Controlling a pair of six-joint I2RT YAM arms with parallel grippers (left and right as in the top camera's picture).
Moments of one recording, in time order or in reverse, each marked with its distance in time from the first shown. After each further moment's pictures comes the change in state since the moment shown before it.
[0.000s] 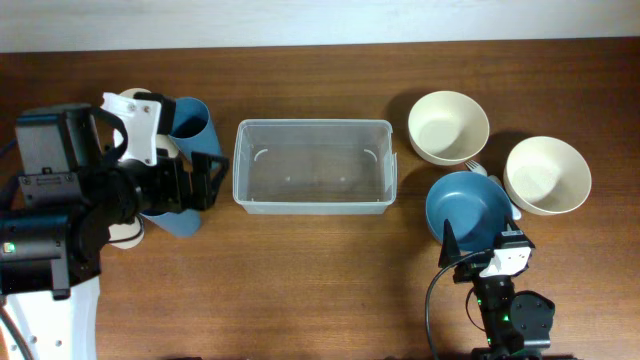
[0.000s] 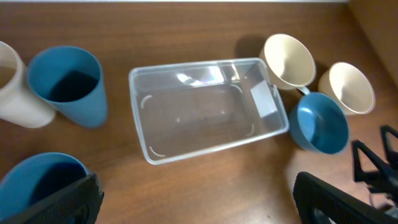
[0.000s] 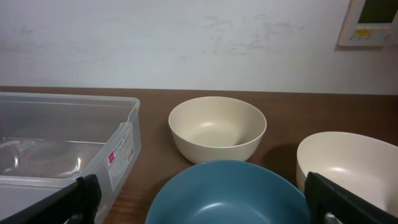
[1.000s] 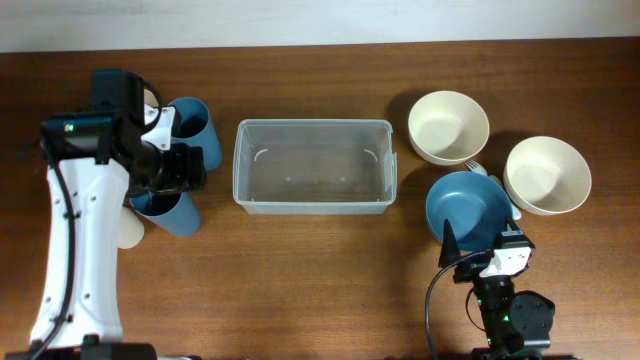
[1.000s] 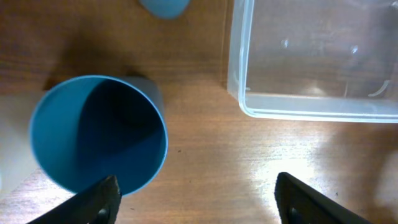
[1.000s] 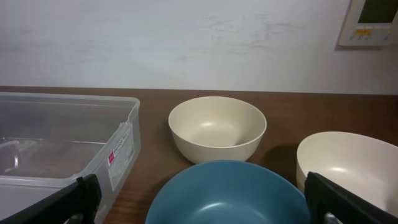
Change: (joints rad) left arm 0.000 0.360 0.005 -0.152 -0.343 -0.067; right arm 0.000 0.000 0.000 0.000 0.000 0.001
